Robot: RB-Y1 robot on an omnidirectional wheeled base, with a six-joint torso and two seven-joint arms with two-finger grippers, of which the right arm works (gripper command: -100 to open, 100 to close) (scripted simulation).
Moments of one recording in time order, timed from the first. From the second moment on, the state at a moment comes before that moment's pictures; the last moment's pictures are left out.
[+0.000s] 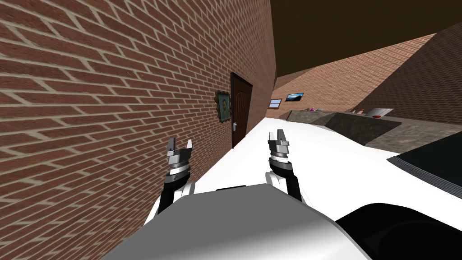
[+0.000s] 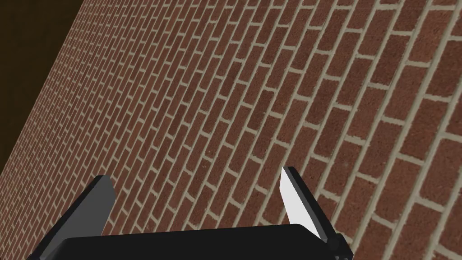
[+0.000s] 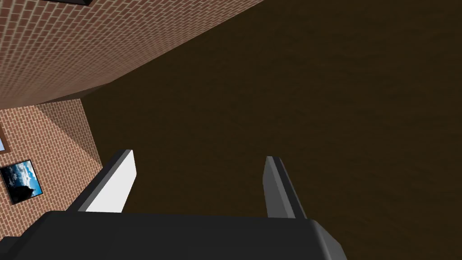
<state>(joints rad) 0.53 0.03 -0.07 -2.35 -0.05 -0.57 0.15</state>
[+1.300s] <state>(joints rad) 0.42 -0.06 -0.08 -2.10 0.22 -0.55 0.26</state>
